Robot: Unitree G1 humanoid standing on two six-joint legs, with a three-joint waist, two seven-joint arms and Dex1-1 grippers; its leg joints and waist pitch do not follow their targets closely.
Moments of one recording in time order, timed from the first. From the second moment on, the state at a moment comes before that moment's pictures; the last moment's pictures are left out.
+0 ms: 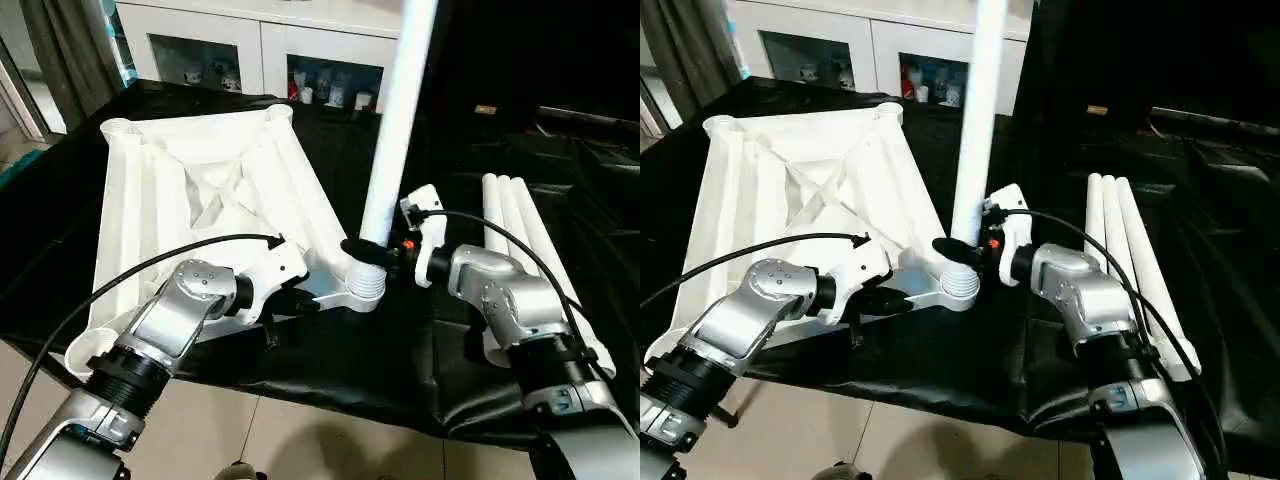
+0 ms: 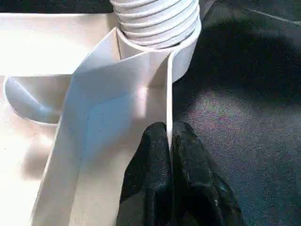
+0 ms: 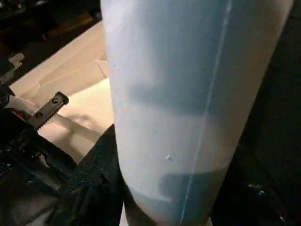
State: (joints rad) left arm -0.52 0.42 -0.38 0.30 -0.02 0.36 -0.99; right arm -0.57 -0.26 0.07 0.42 0.34 0.48 0.80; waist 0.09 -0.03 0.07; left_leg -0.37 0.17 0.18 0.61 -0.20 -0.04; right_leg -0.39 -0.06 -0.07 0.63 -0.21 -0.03
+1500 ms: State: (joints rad) left arm -0.53 0.40 -0.39 0.39 0.03 0.26 -1.01; right arm -0.47 -0.27 0.14 0.40 0.22 0.23 0.84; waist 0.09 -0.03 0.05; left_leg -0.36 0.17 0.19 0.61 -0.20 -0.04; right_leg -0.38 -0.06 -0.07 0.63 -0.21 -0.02
